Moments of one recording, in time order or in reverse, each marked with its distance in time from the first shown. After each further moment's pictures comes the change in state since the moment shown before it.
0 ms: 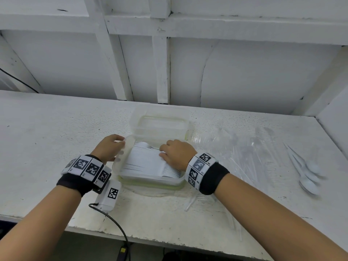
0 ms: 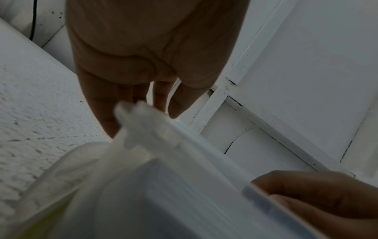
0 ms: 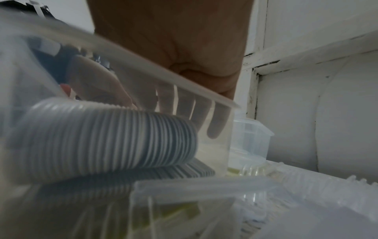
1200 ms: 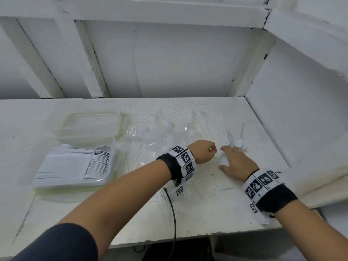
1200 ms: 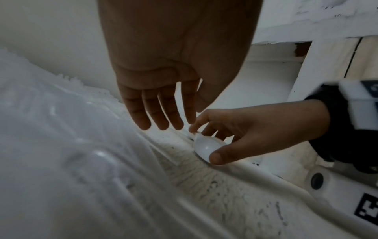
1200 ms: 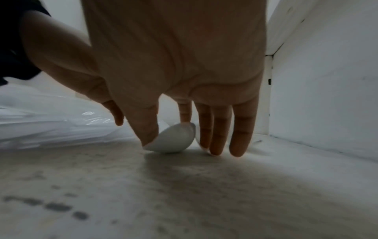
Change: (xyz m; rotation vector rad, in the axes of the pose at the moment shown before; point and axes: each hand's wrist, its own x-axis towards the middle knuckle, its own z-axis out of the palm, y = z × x) left_hand -0.112 0.160 0.347 0.644 -0.728 0.807; right_hand -0.258 0.223 0.034 0.224 -0.075 0.743
